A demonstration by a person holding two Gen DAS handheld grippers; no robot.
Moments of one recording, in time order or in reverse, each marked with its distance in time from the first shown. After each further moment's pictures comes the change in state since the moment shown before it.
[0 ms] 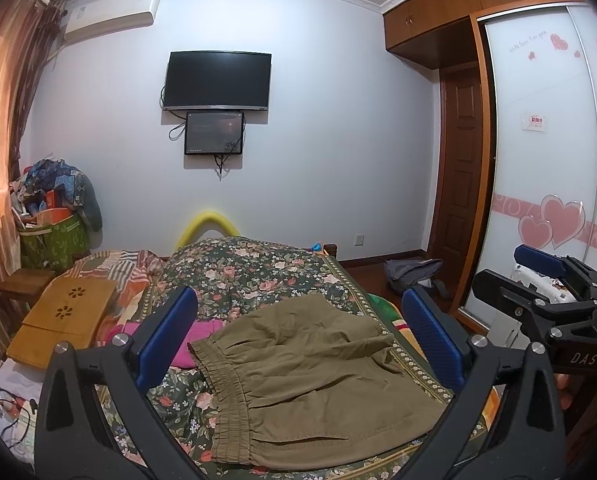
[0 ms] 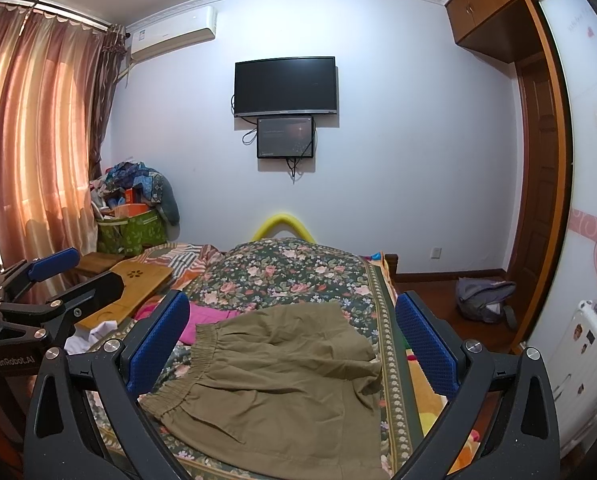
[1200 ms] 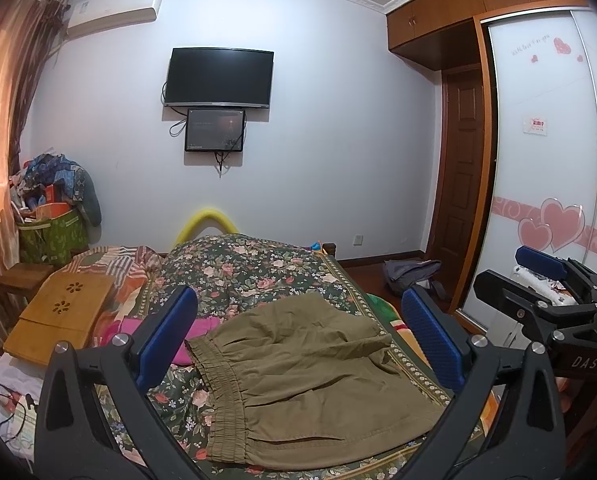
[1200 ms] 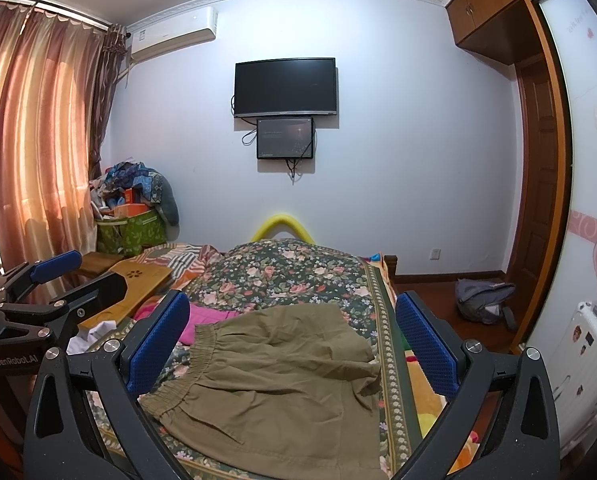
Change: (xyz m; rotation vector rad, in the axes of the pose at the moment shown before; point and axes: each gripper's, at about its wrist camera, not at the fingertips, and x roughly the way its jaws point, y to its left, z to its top) left arm 0.005 0.003 -0.001 -0.021 0.005 -0.002; right arm -0.001 -0.006 0.002 0.004 0.000 0.002
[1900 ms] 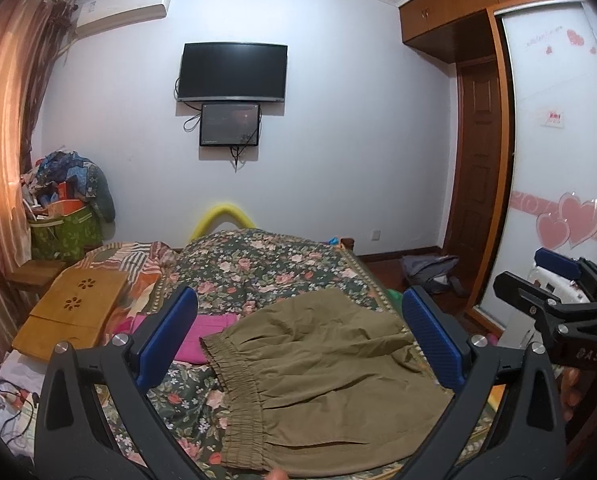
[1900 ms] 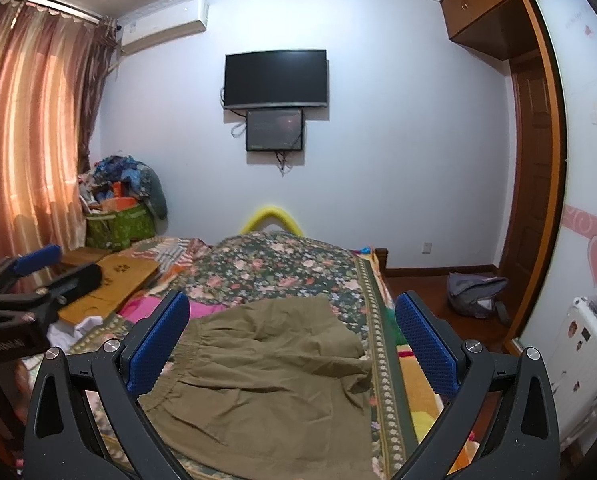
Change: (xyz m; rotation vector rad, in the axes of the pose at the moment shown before) left arm 0.027 0.015 -0.010 0.011 0.030 0.069; right arm 0.023 -0.014 -0.011 -0.001 0.031 -0.046
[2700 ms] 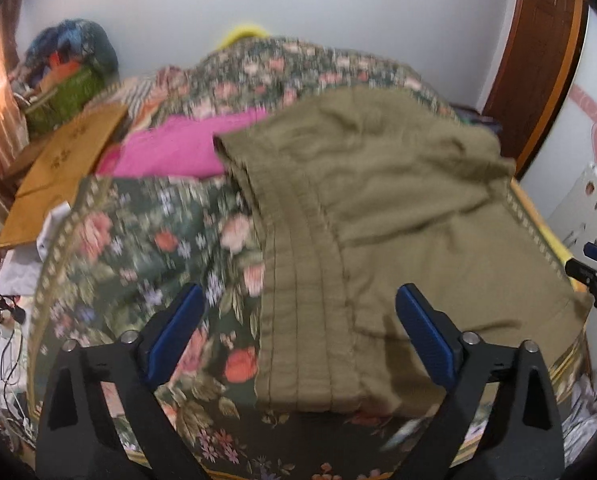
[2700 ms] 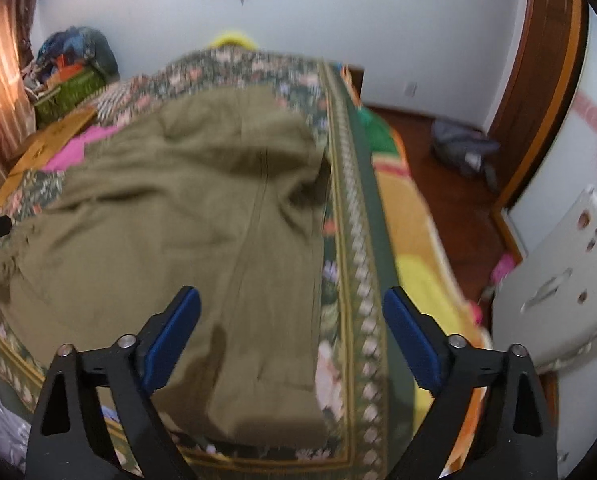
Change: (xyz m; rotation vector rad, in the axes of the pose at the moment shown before) left arm 0.140 0.064 -0.169 -0.046 0.640 0.065; right arm 0.101 -0.086 -0.145 0.037 0.640 -0.050
